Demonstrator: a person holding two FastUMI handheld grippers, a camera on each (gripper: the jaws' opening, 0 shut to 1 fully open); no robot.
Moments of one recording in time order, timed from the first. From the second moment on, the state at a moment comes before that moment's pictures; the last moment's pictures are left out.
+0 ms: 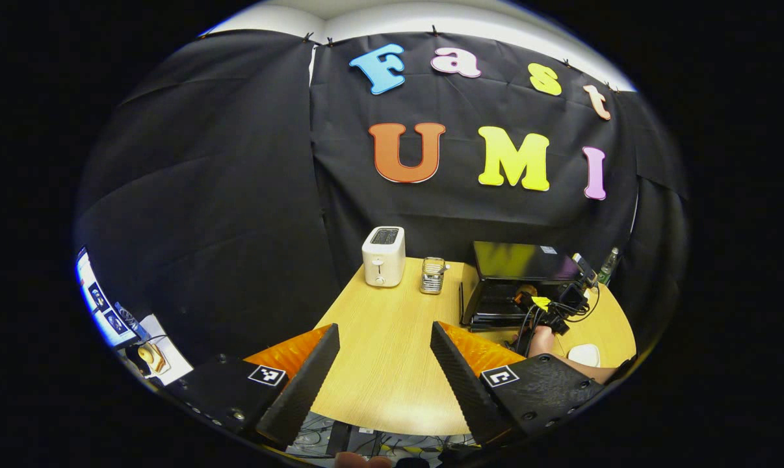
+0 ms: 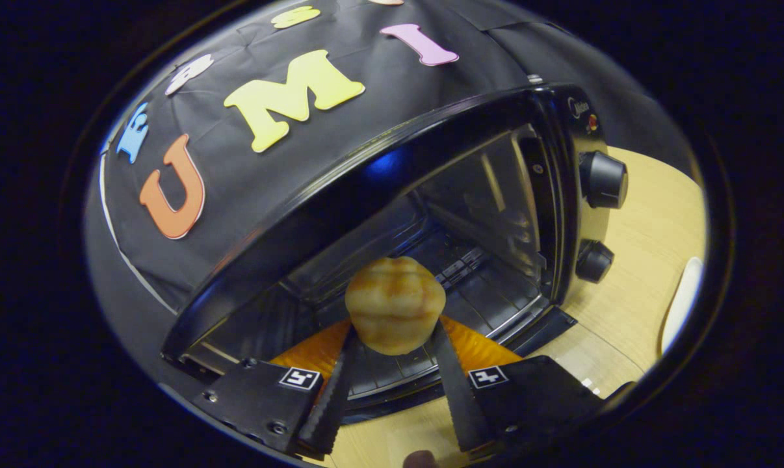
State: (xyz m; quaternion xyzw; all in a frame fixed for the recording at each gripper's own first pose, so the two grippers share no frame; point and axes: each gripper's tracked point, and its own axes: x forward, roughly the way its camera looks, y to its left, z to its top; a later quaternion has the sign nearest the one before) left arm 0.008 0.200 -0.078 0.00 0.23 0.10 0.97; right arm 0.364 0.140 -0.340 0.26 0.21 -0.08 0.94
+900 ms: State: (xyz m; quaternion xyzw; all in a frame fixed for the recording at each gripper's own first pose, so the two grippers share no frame) left arm 0.000 0.128 -0.083 -0.04 0.20 0.05 0.98; right arm 0.209 0.123 -0.298 0.12 0.26 0.00 0.96
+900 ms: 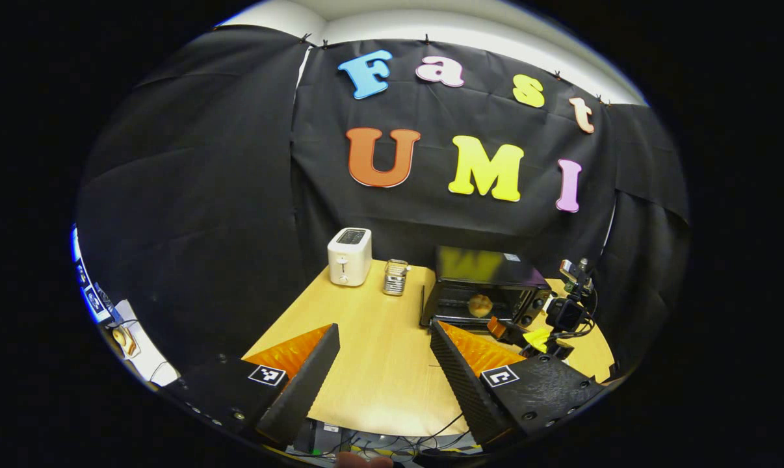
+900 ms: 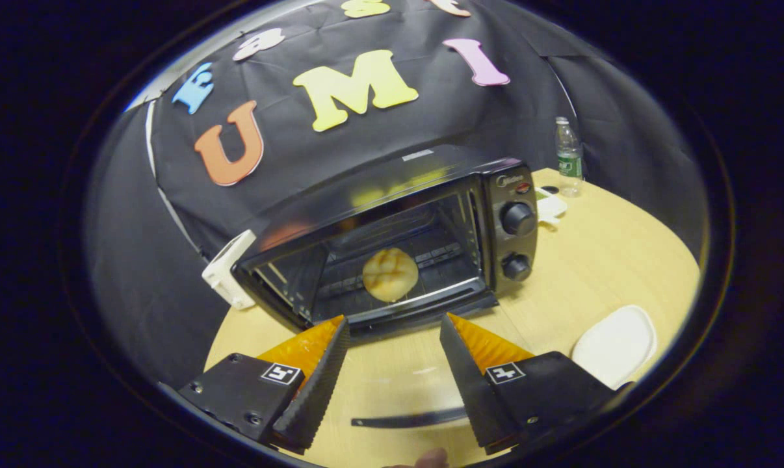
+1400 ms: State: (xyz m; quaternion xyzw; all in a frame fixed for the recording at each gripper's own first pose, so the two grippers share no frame) left arm 0.023 0.056 -0.139 -0.03 0.22 -0.04 0.97; right arm 0.104 0.038 -0.227 0.06 0.23 -0.02 0.97
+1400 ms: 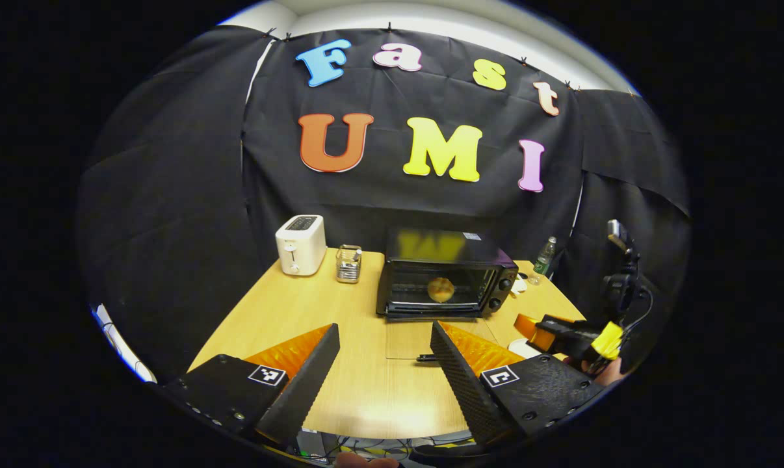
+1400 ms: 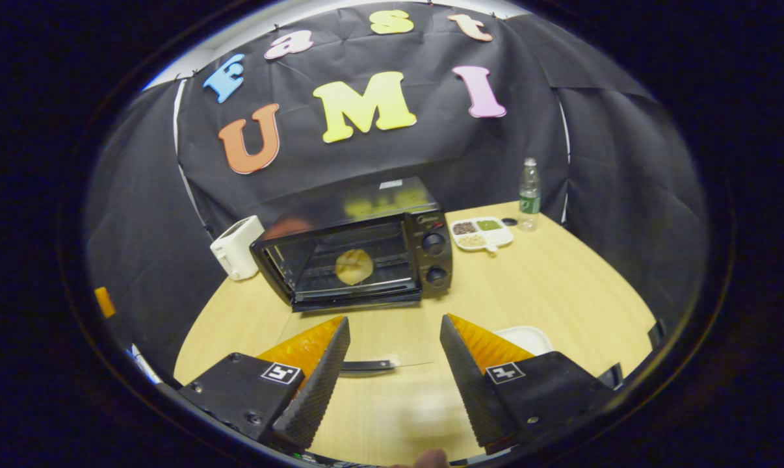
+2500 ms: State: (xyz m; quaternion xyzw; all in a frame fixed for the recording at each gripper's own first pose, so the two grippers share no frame) left arm 0.059 -0.088 -0.386 -0.04 0.42 -0.10 0.90; right arm 0.030 -0.092 -0.171 0.00 0.25 -0.12 0.96
